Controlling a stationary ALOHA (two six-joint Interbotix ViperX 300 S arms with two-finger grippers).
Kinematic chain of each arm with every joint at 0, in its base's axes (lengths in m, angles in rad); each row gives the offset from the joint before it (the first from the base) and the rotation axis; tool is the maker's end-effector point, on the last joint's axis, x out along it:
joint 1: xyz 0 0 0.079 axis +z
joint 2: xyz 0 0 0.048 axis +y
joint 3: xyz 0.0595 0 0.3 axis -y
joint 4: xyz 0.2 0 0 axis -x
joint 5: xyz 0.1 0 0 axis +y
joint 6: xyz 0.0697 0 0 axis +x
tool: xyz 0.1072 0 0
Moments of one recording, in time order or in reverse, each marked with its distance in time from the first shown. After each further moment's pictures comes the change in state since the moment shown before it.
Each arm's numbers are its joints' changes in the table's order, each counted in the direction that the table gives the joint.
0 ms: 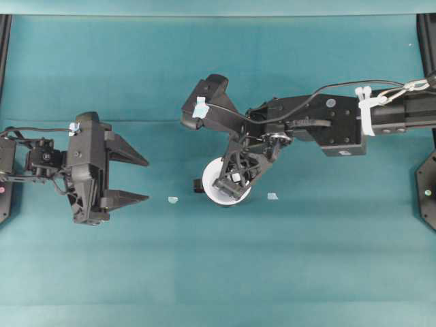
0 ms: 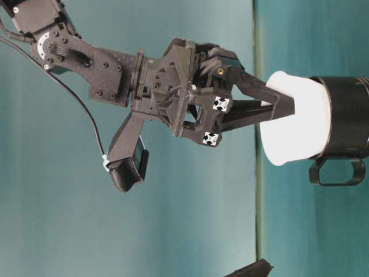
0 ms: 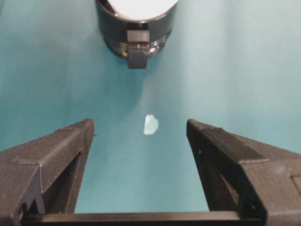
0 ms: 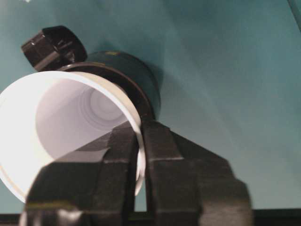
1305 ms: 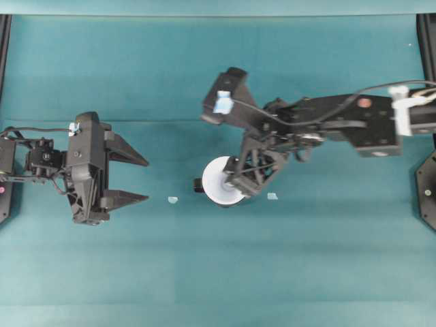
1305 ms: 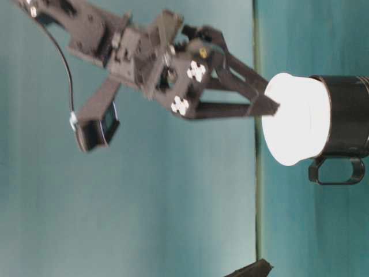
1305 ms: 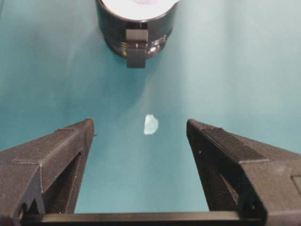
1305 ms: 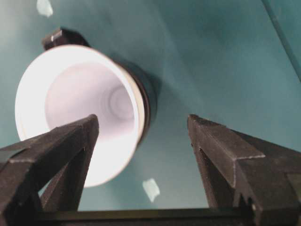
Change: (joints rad) left arm 0.000 0.000 0.000 0.000 0.000 0.000; right arm 0.003 -0.173 -0.189 0.032 -0.215 0.000
